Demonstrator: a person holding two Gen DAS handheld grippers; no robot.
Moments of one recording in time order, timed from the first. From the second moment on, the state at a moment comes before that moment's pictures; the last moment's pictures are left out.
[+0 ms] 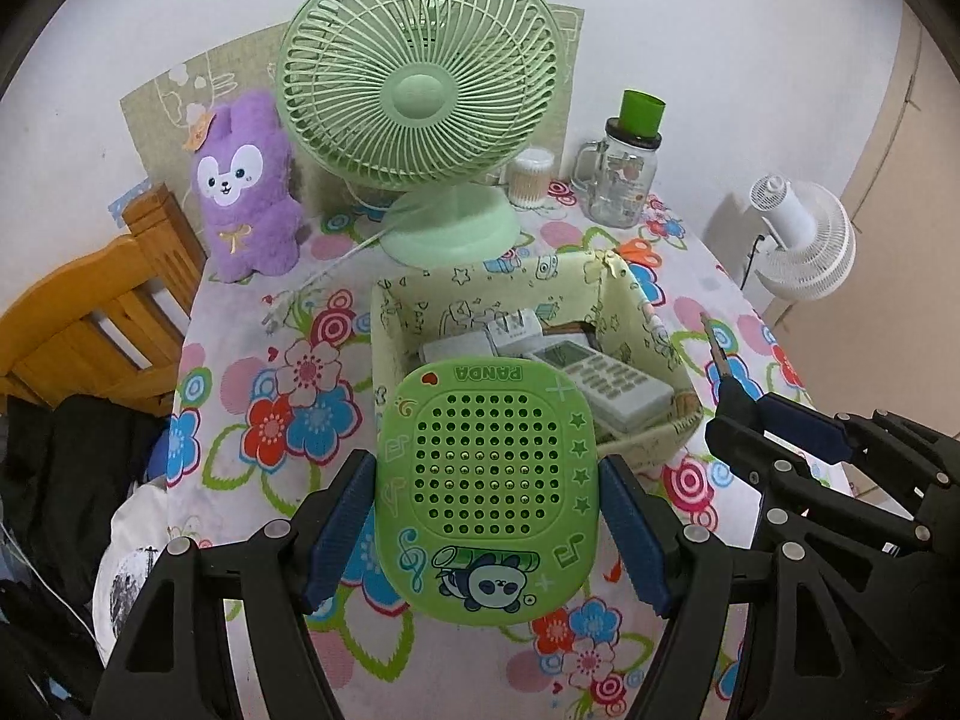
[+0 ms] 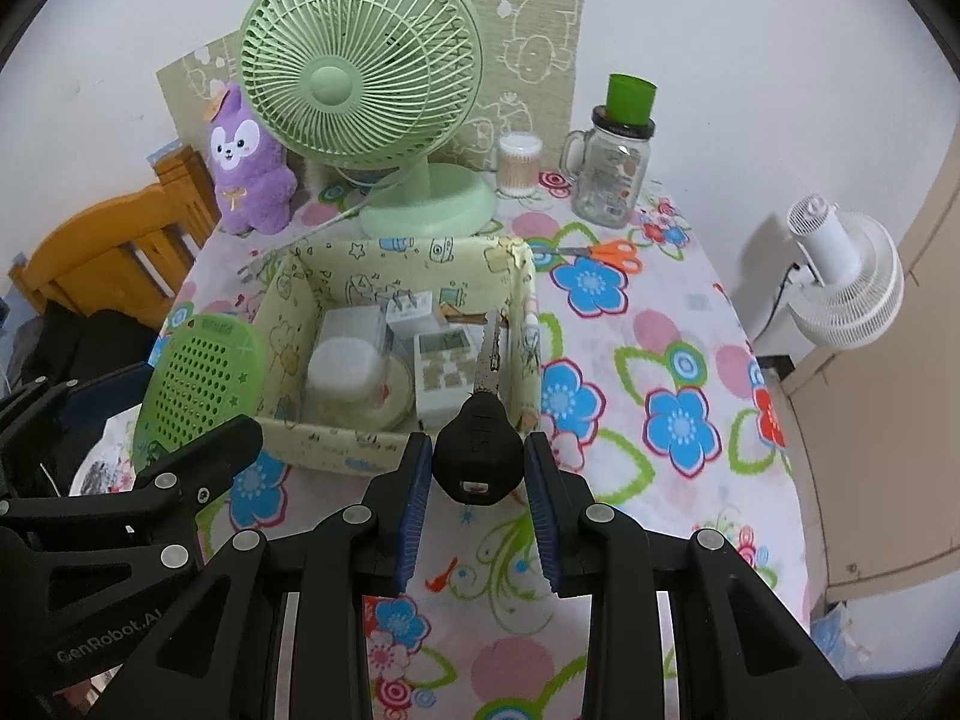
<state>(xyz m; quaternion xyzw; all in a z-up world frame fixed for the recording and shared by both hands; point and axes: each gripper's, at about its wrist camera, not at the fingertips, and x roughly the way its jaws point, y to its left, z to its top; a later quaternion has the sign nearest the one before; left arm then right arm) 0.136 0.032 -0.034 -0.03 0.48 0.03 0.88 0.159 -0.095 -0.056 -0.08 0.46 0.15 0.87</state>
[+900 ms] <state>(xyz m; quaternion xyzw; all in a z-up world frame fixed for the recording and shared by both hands) 0.210 0.046 -0.084 -0.03 0.52 0.05 0.85 0.233 -0.077 -0.086 -0.11 0.49 0.19 0.85</state>
